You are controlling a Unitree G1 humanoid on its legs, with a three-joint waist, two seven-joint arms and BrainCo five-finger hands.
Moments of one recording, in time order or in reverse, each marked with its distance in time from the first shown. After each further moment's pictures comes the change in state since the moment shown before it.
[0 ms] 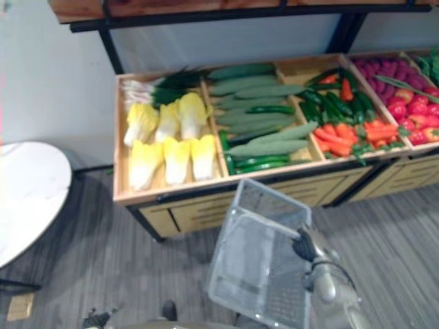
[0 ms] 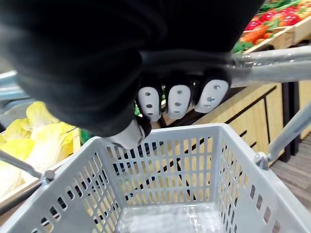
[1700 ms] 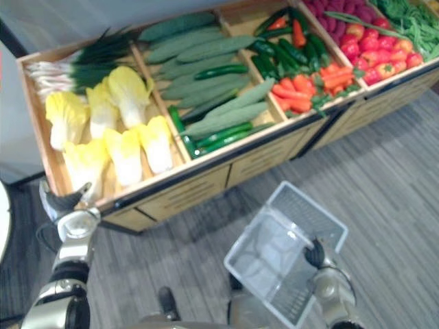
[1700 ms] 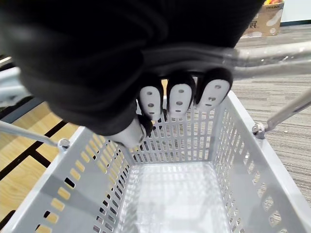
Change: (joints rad) left arm -0.495 0.127 -0.053 -0.352 0.208 0.010 0.370; right arm -0.217 -0.028 0.029 0.437 0.046 0.031 -0.106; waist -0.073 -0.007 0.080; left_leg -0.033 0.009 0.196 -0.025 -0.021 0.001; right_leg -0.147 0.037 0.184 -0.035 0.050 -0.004
